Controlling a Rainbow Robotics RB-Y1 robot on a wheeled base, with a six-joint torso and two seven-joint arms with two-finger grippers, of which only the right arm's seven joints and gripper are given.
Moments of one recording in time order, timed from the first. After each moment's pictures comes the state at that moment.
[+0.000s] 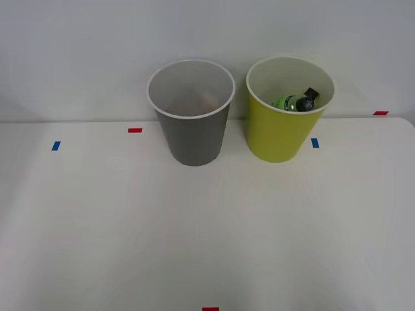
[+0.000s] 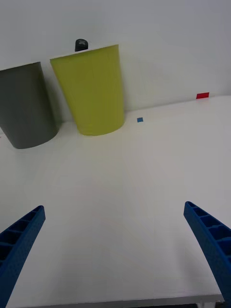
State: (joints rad) arm 1.20 -0.16 0.03 -1.79 0.26 -1.02 1.03
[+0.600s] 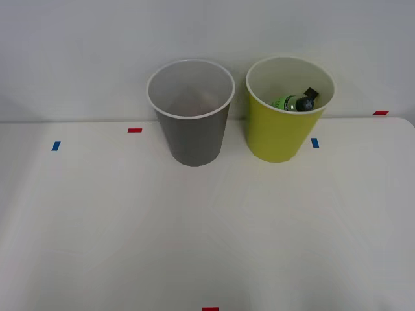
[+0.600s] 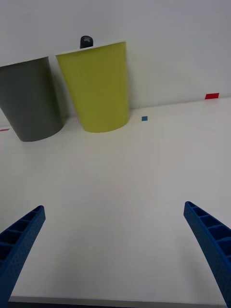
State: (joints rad) arm 1.18 -0.32 0.00 -1.79 0.20 -1.01 0.99
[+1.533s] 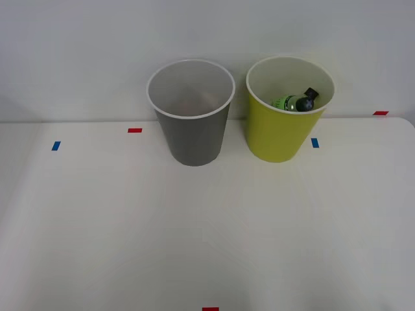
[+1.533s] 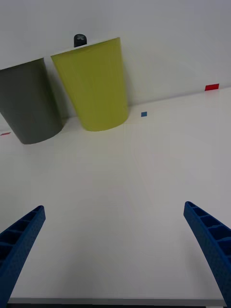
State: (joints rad) arm 1.17 -0.27 -0.02 -1.79 0.25 -1.01 0.91
